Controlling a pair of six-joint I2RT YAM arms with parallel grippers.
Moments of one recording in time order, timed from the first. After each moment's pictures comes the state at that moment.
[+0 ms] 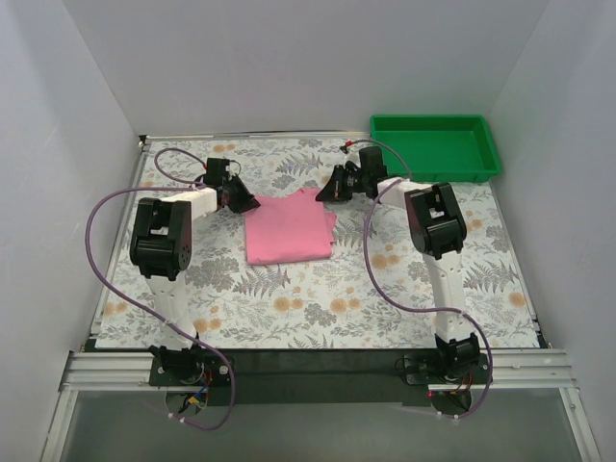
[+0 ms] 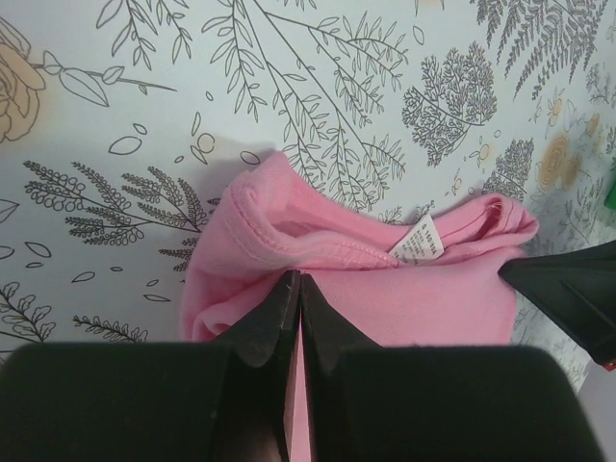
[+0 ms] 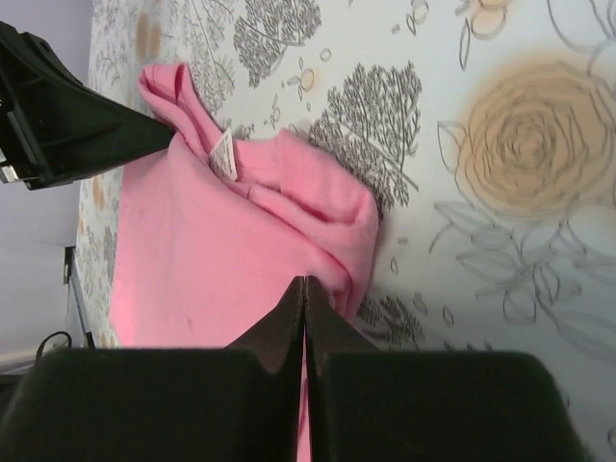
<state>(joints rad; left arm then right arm) -0.13 2.05 1.29 -0.09 0.24 -0.73 0.34 2.42 1.69 0.11 -0.80 0.55</state>
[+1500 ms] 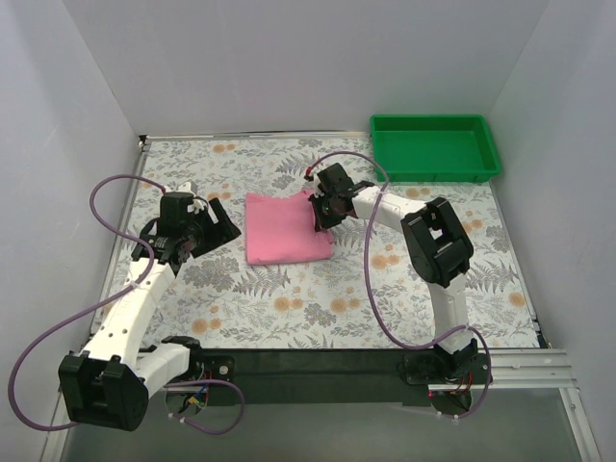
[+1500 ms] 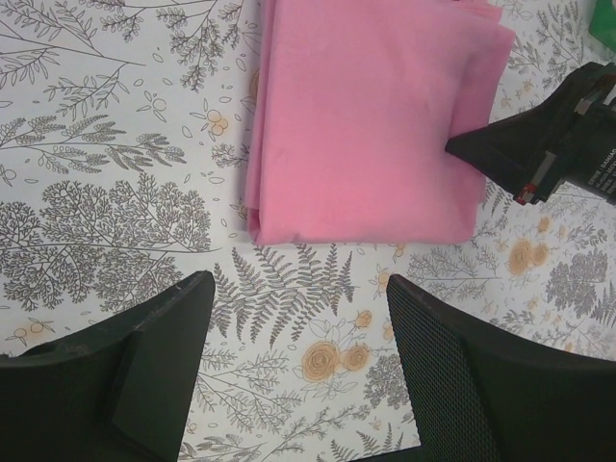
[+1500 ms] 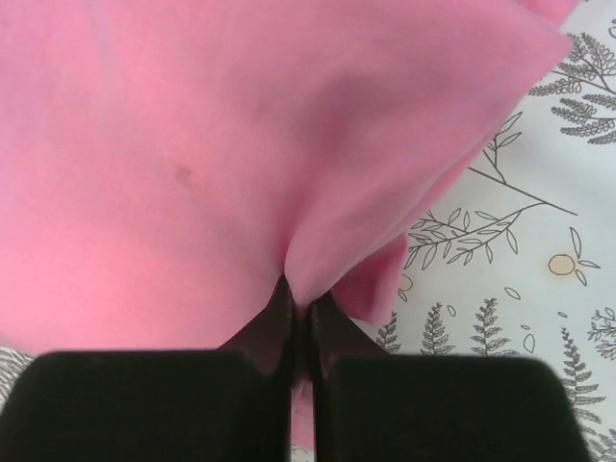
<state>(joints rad) -0.15 1.05 0.87 -0.58 0.12 -0.58 0.63 2.10 1.51 -0.39 -0.15 0.17</state>
